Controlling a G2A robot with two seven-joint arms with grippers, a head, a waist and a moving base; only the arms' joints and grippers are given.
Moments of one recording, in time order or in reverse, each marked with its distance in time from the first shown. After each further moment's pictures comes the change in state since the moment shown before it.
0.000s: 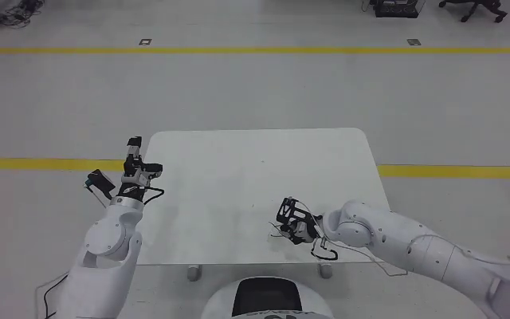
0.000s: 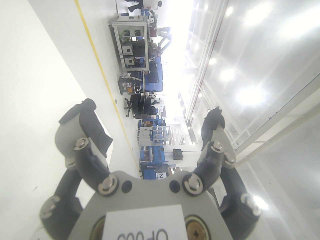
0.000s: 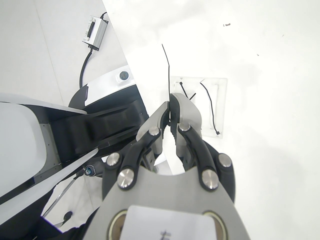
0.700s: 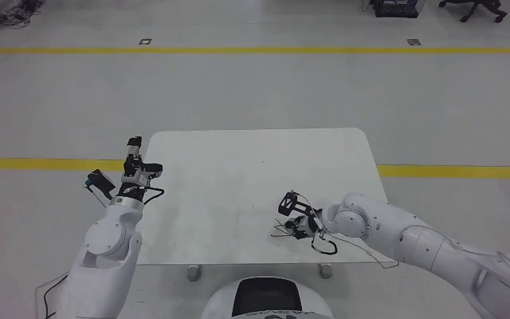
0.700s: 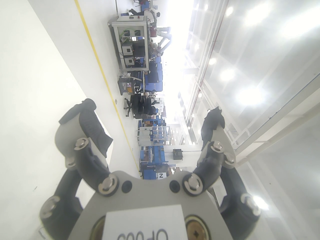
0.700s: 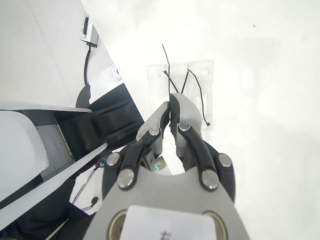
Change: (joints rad) left arm 0.000 0.000 0.000 0.000 0.000 0.000 0.000; right arm 0.032 -0.071 0.000 0.143 0.129 0.000 0.133
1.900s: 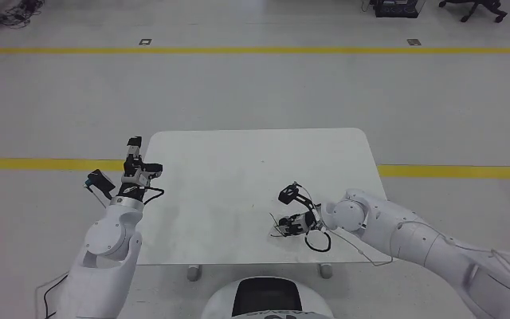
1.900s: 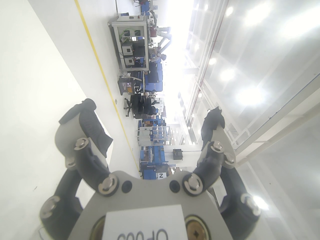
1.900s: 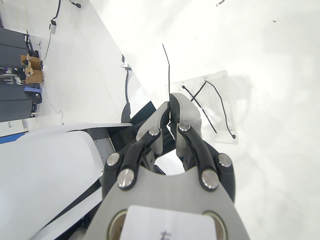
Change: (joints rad) left arm 0.000 0.000 0.000 0.000 0.000 0.000 0.000; right arm 0.009 -0.036 0.001 0.073 0.299 0.004 0.013
